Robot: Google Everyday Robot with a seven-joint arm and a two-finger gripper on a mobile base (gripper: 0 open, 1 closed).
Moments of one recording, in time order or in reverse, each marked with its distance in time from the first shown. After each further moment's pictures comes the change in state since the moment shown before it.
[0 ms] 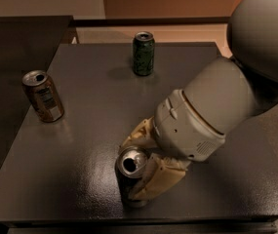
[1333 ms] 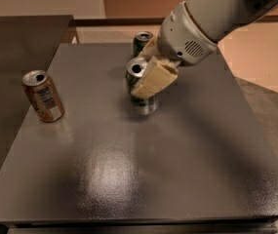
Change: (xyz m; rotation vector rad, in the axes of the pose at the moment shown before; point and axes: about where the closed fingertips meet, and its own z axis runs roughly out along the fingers) arm 0.002 -0.156 -0.081 0.273 0.036 0.134
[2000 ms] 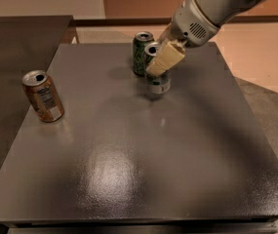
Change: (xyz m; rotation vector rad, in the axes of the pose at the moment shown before) arm 0.043 -0.091 -0.002 0.079 0.039 0.153
